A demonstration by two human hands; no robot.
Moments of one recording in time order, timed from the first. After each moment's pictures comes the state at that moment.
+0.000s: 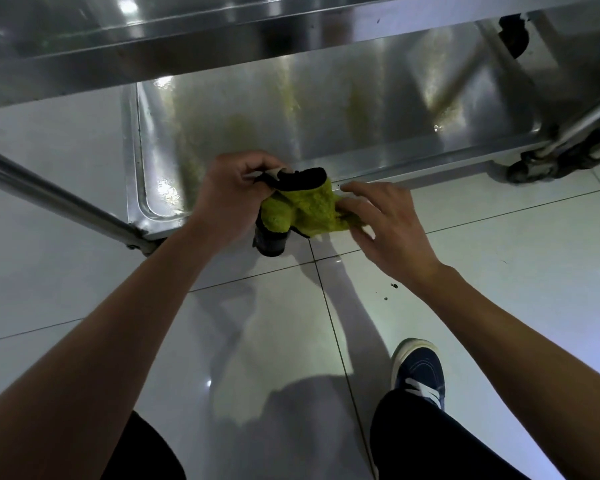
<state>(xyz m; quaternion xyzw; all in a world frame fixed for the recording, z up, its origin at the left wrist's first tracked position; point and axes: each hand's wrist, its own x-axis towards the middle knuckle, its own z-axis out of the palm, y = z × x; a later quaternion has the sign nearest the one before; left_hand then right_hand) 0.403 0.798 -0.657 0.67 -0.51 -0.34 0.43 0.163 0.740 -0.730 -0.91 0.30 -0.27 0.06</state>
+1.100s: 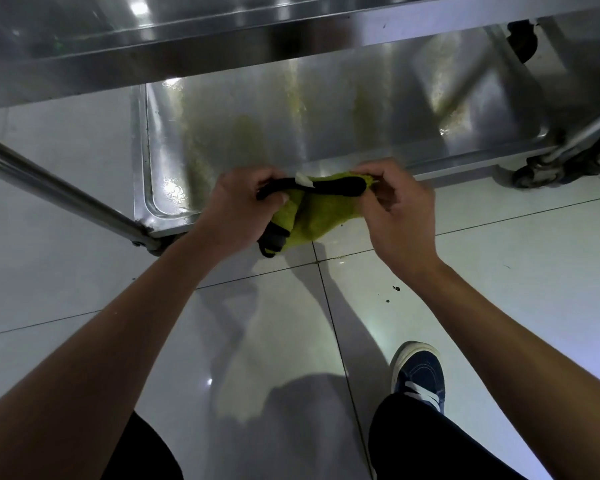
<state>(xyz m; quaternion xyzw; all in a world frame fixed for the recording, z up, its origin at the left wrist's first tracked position) 0.403 0.807 -0.659 0.72 -0.53 -0.32 0.33 0.195 0.755 -0.676 -0.72 0.39 -0.46 0.35</state>
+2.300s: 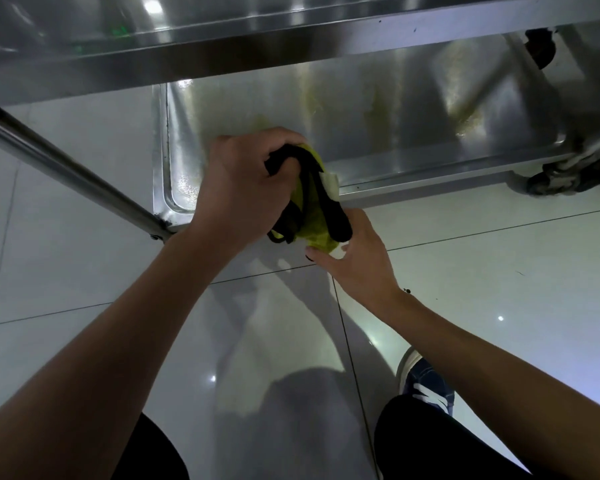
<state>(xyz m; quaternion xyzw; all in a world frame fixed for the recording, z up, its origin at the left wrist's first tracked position) 0.398 0.824 -0.607 0.69 -0.57 -0.15 0.42 0.220 0.796 -0.749 -0.75 0.47 -0.26 0.39</state>
